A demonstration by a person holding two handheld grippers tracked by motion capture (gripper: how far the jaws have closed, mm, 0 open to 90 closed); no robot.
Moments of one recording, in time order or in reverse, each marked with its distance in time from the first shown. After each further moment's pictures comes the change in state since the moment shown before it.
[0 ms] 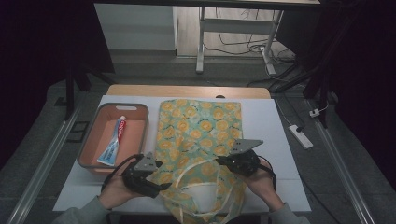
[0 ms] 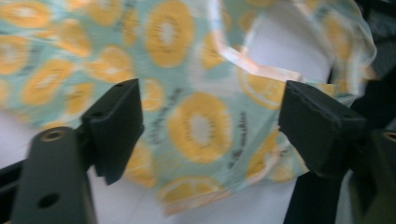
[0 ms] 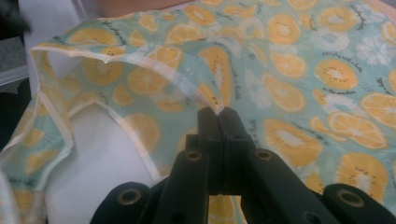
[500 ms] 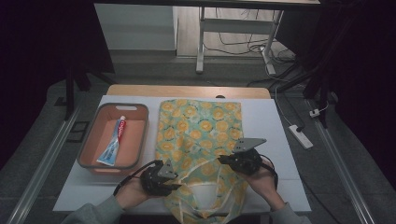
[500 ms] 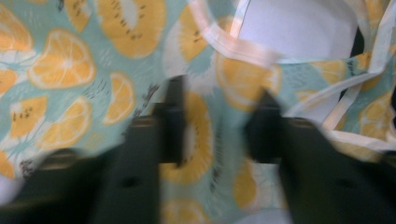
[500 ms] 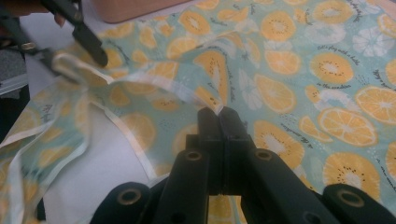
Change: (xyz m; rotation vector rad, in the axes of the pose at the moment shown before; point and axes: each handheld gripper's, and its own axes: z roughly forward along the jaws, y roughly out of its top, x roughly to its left) left arm -0.008 0.007 0.044 0.134 -0.005 0.068; right arm -0.006 -0.005 -0.003 -0.010 0.009 0.029
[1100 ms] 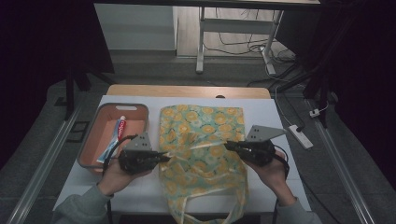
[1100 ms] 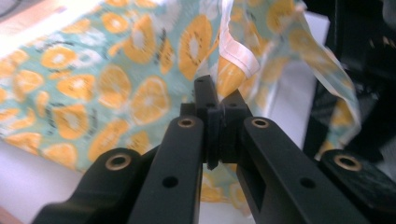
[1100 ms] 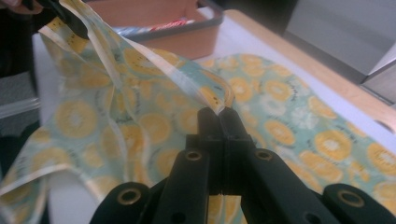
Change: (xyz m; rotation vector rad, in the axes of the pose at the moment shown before) left arm 0.037 0.018 -0.092 -0.351 -0.009 -0.117; right arm -0.007 0.044 -0.049 -0.162 -0.061 -0.047
